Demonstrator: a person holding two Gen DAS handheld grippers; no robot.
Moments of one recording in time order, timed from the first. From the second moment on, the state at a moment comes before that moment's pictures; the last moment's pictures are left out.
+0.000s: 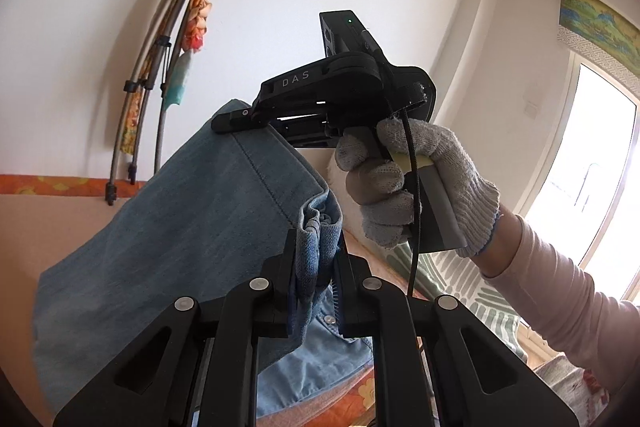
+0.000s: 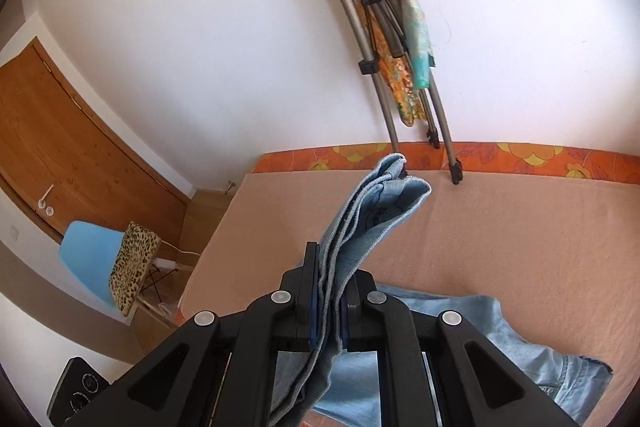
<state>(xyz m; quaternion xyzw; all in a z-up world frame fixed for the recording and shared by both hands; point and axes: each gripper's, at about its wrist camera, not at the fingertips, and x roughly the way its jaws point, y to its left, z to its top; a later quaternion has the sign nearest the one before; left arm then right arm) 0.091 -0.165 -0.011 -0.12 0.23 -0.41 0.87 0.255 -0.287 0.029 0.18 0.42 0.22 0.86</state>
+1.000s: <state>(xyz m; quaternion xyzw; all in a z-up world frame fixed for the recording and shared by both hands) 0.102 -0.392 -0.114 -0.03 0.38 -0.53 0.76 0.160 -0.555 -0.149 0.28 0.44 0.09 0.85</state>
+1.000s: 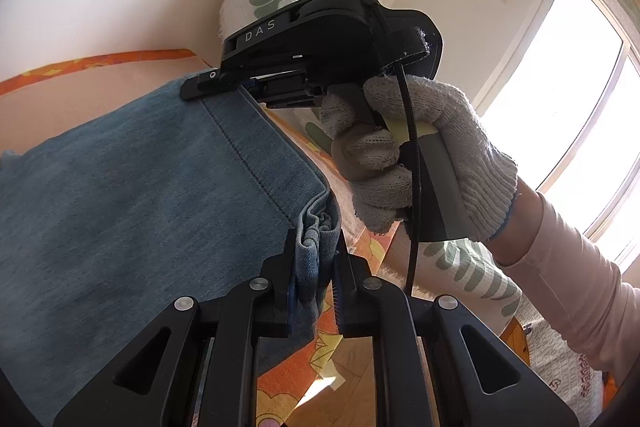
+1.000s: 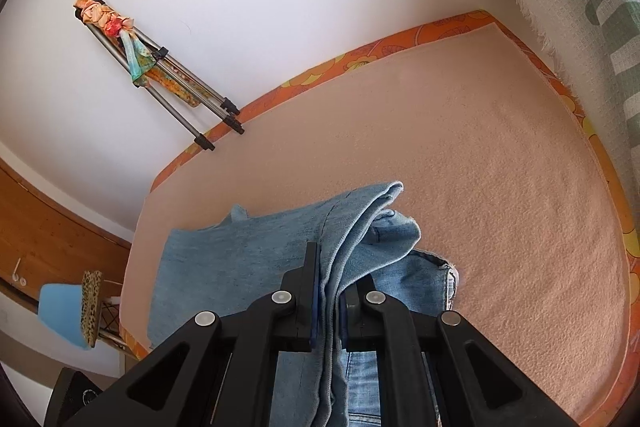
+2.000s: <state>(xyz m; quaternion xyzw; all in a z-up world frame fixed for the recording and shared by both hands) 0.129 -0.027 -0.103 -0.11 0.40 -0.24 0.88 0.161 -0.519 -0.119 0.11 0.44 -0.01 0.89</state>
